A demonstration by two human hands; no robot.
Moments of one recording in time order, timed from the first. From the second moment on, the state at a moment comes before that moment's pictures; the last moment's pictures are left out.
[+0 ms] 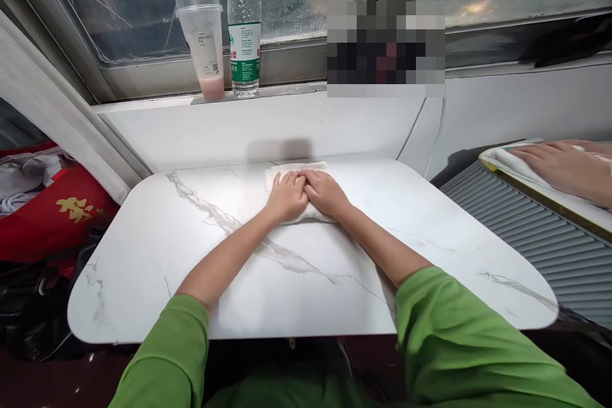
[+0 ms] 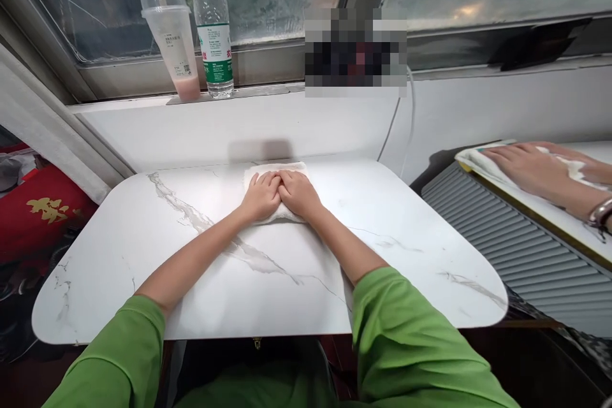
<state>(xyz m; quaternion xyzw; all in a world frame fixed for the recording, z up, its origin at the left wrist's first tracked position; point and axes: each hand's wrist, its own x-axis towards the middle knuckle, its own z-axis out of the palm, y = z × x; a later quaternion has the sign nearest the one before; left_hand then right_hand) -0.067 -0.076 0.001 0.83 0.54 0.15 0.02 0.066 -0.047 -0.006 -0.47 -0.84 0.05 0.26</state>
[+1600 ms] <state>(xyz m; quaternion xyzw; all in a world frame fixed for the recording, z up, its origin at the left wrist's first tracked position) 0.030 -0.125 0.007 0.93 0.36 0.09 0.06 0.187 -0.147 -0.018 -0.62 -0.75 -0.01 0.21</state>
